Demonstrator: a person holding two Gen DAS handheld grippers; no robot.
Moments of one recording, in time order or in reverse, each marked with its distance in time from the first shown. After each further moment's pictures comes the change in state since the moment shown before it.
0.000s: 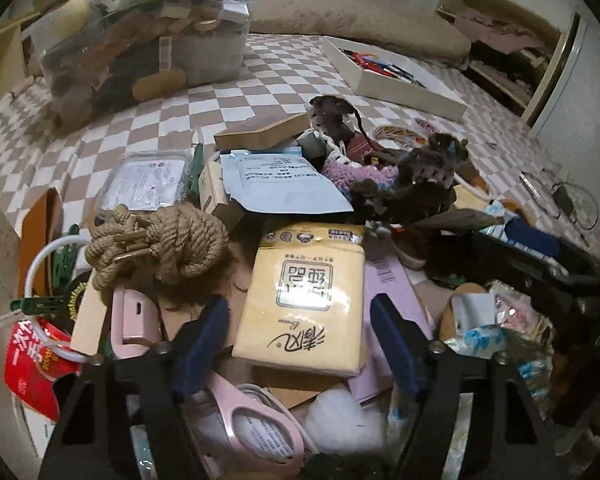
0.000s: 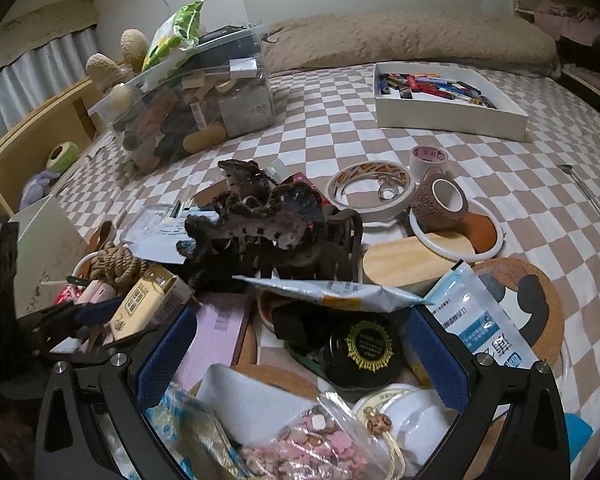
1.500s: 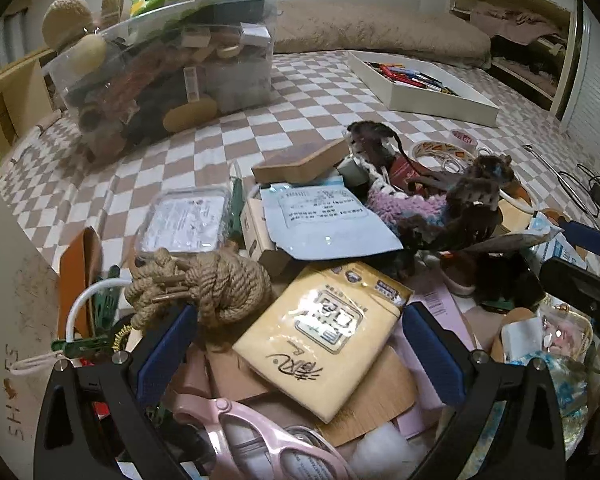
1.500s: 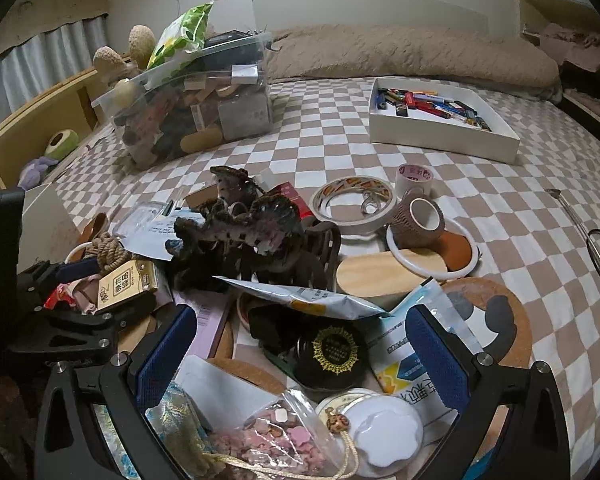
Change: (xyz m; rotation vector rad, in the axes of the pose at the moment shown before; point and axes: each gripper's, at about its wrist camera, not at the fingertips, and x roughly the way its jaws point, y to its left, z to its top) left arm 0.006 0.009 0.012 0.051 -0.065 0.154; right arm -0.013 -0.008 0.001 -0.079 -0.022 -0.020
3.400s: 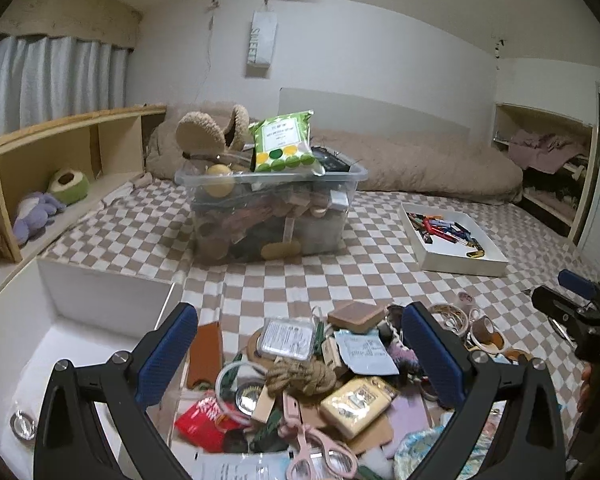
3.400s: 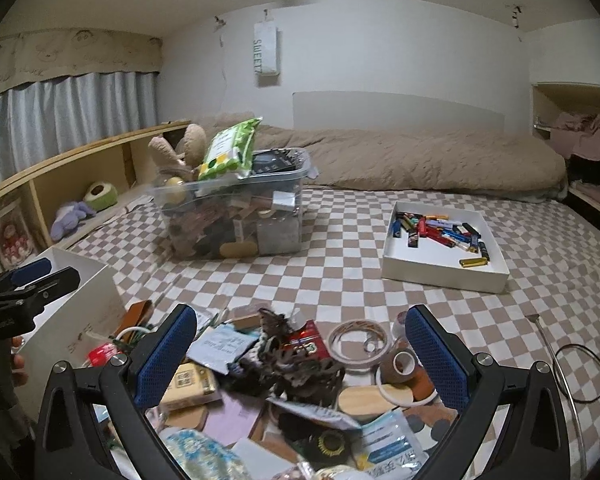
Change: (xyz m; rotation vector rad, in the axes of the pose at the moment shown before) left arm -0.159 0.039 0.023 -0.193 -0.433 0.165; right arm -0.087 0.012 0.062 -0.110 -0.334 0.051
